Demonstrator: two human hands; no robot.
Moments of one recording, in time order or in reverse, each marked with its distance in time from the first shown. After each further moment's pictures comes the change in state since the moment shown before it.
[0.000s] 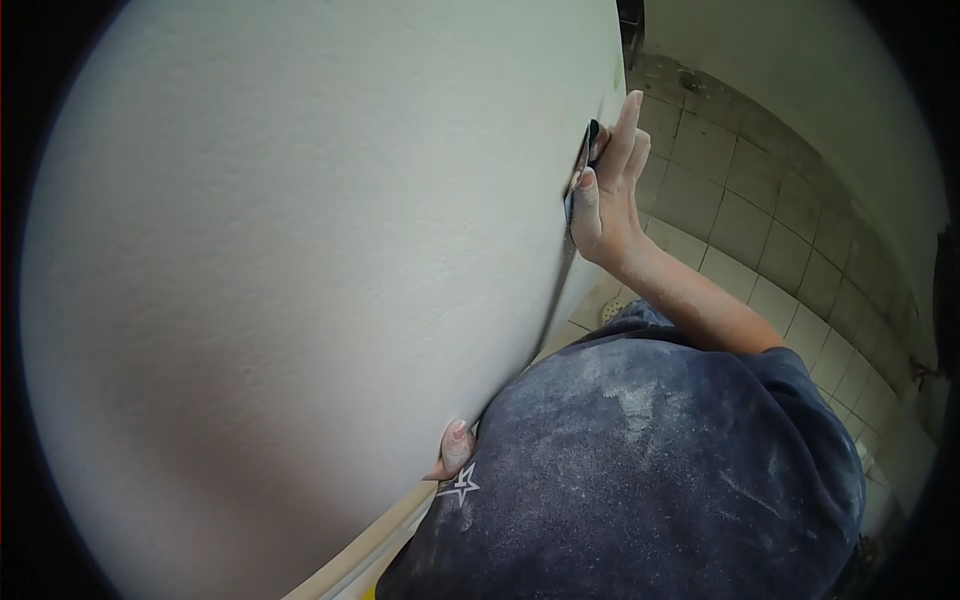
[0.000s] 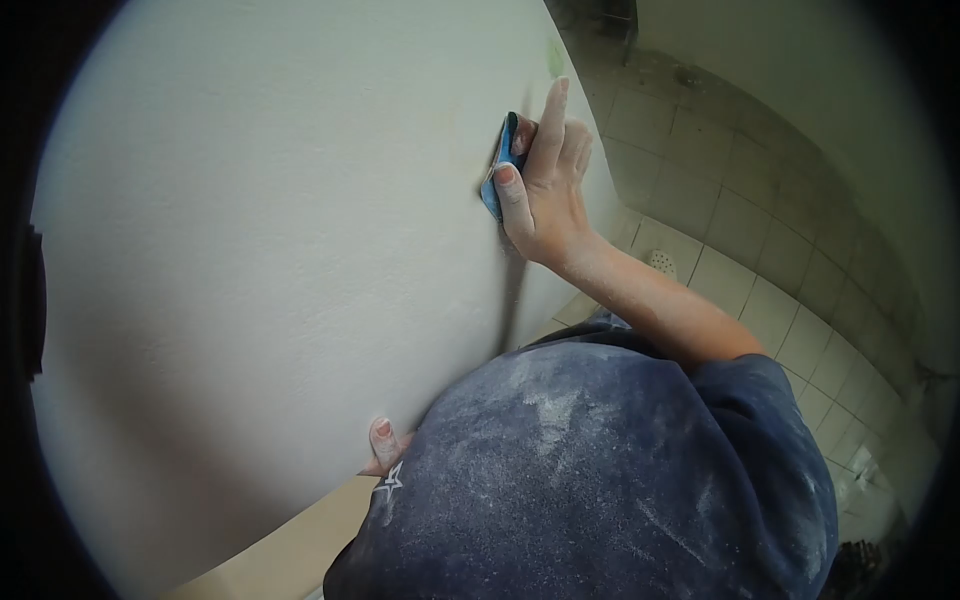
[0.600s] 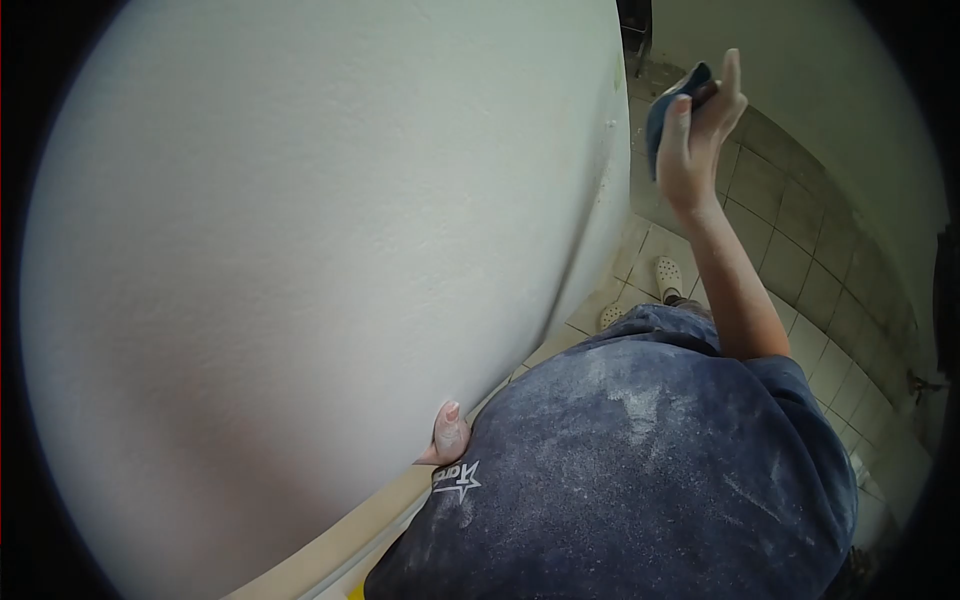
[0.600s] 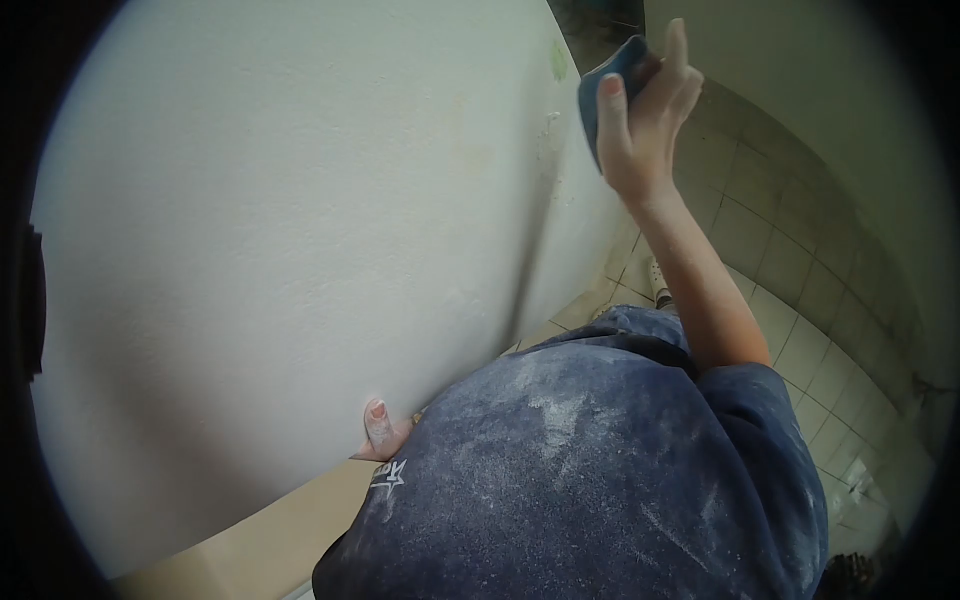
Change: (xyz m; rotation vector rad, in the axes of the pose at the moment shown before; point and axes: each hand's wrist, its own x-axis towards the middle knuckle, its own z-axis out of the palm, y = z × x) left_hand 0.020 0.008 0.008 -0.028 0.039 0.065; right_hand 0.028 0.037 -0.049 -0.221 0.213 0.072
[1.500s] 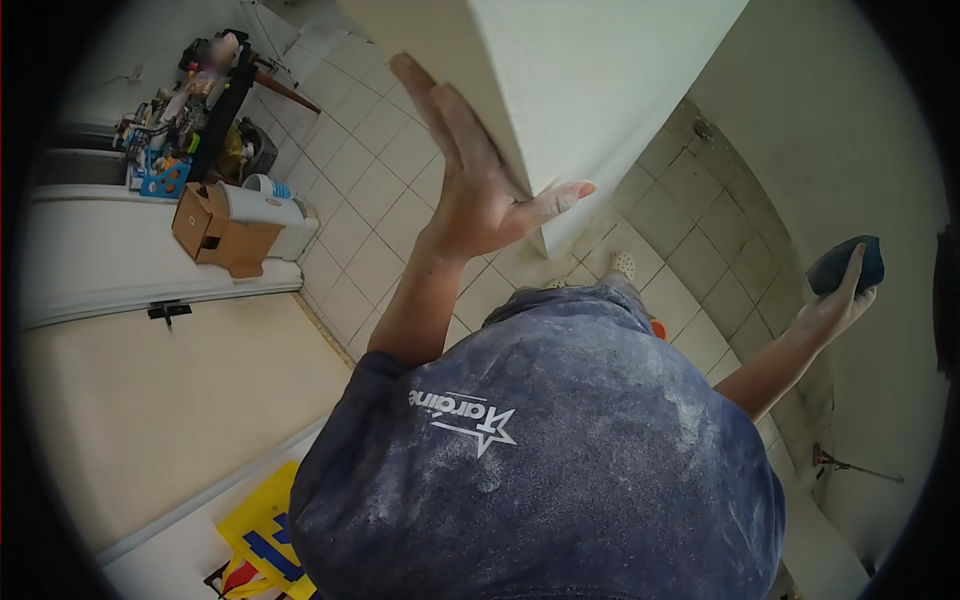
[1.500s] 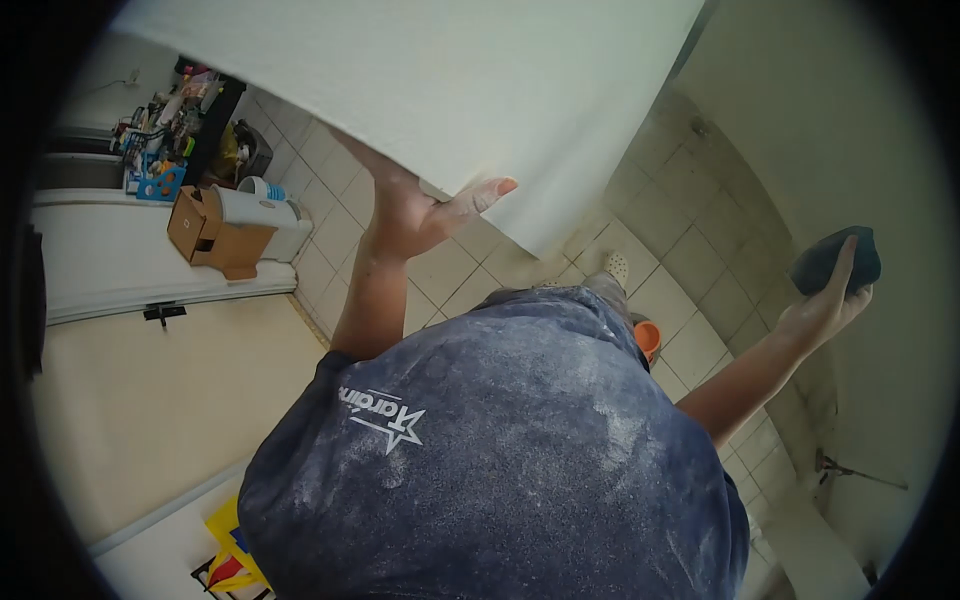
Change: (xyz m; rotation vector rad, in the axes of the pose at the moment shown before) left_hand 0.074 -0.067 0.003 -0.102 -0.487 0.516; right_hand -0.081 -0.055 -0.197 0.252 0.285 0.446
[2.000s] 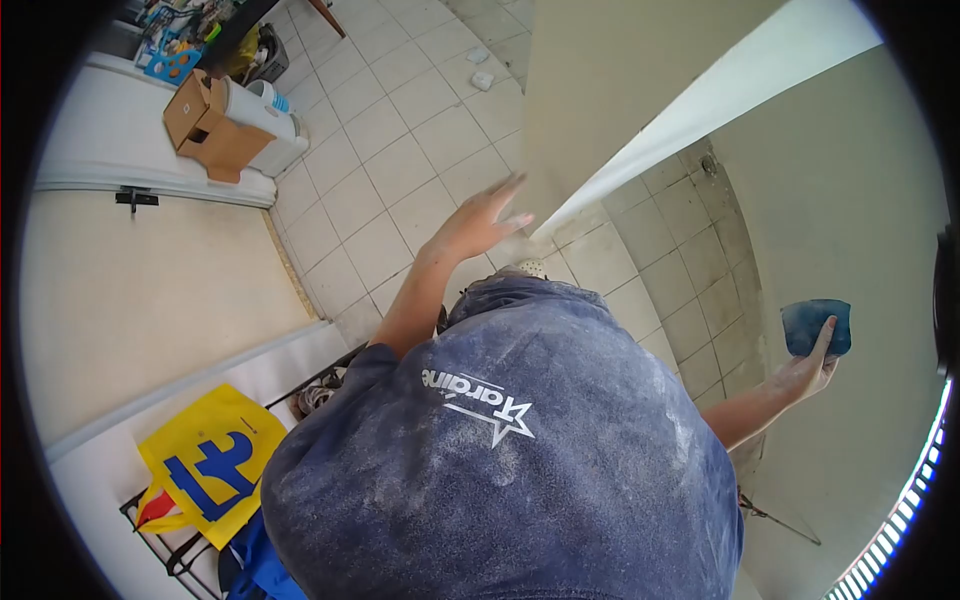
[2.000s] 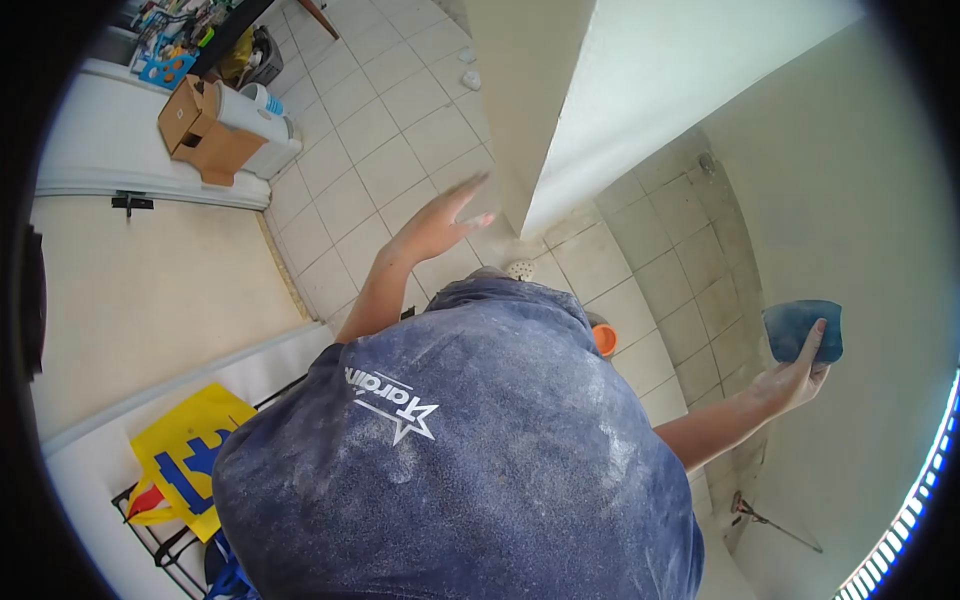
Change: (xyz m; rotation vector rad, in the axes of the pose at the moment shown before) left_hand -0.173 -0.021 -0.018 0.120 -0.512 -0.784; right_hand -0.043 -0.024 -0.042 -0.061 -0.105 -0.013
